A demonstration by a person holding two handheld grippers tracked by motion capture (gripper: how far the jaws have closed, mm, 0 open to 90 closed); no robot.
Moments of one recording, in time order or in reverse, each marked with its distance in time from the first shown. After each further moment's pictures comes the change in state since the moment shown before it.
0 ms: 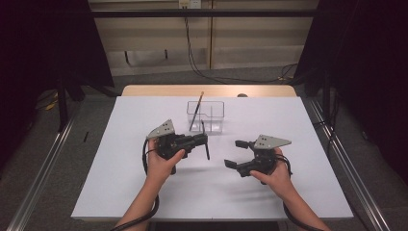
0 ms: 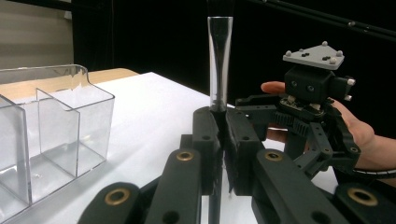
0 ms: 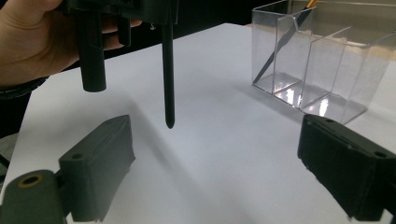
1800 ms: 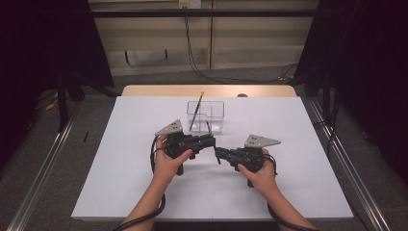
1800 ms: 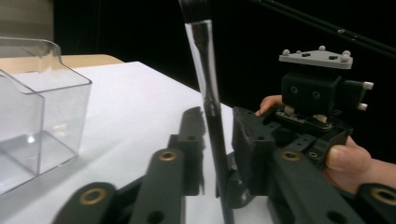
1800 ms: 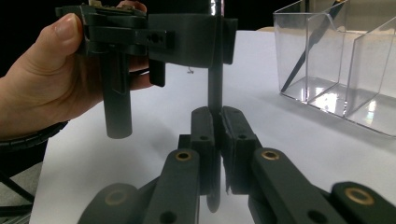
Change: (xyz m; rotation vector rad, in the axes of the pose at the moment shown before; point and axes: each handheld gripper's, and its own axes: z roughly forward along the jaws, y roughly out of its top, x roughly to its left) left arm 0.003 -0.008 0.023 0.017 -0.052 -0.099; right arm 0.015 0.003 0.029 -0.045 0.040 0.124
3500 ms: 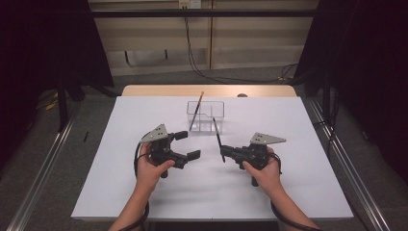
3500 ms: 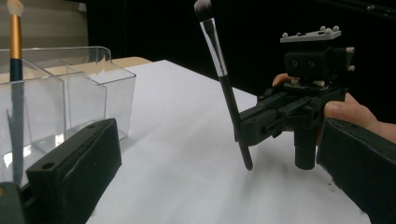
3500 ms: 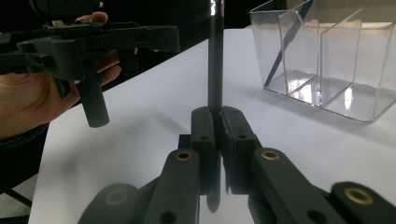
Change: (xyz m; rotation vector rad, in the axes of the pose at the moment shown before) left arm -0.002 -0.001 -0.041 0.011 0.093 0.105; right arm -0.012 0.000 -0.010 0.001 -0.025 0.053
